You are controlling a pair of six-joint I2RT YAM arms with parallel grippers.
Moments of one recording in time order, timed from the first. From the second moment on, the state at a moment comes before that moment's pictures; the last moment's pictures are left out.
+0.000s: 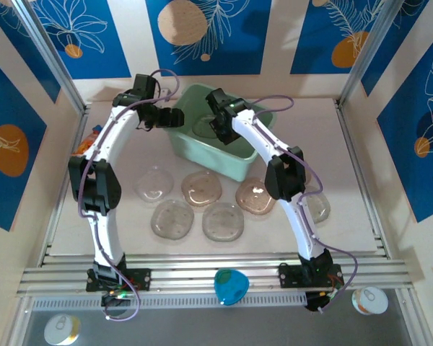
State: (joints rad) left arm -0.23 2.02 1.95 -0.91 0.26 -0.16; right arm 0.54 2.42 2.38 -1.12 0.15 1.51
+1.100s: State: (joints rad) left arm -0.23 1.98 1.89 -0.88 0.29 -0.19; right arm 0.57 2.57 2.53 -1.07 0.22 1.58
